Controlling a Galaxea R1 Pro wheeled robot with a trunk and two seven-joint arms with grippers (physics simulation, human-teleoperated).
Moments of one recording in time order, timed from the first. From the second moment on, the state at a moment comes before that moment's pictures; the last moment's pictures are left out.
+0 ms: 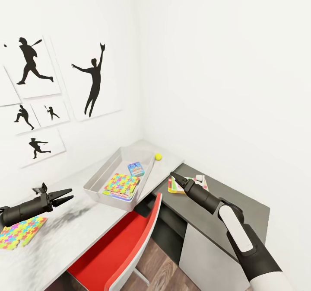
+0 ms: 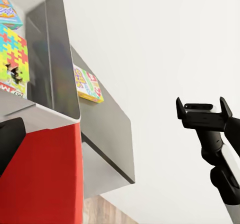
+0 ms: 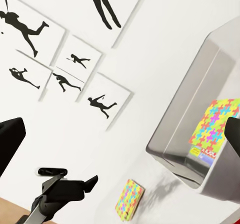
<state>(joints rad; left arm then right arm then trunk) -0.59 0.51 0.28 -0.78 0.34 0.84 -1.41 -0.48 -0.07 0.13 -1.25 -1.02 0.56 0.51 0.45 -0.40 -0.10</state>
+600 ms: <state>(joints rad) -0.59 0.50 0.28 -0.78 0.34 0.84 -1.41 -0.48 -0.08 0.13 -1.25 -1.02 0.56 0.51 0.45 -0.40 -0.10</state>
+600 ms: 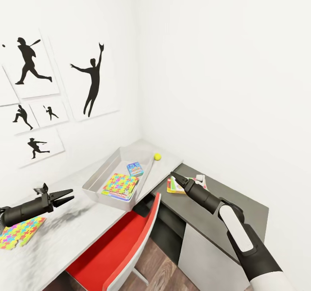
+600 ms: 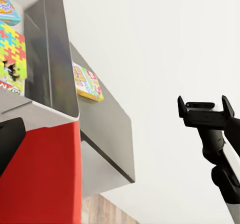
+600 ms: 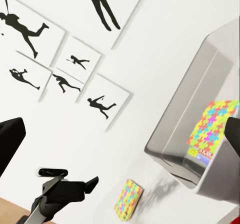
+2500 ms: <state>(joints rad) -0.59 0.51 0.28 -0.78 0.34 0.84 -1.42 -0.48 -0.08 0.12 -1.26 -1.02 0.56 0.51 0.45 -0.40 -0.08</state>
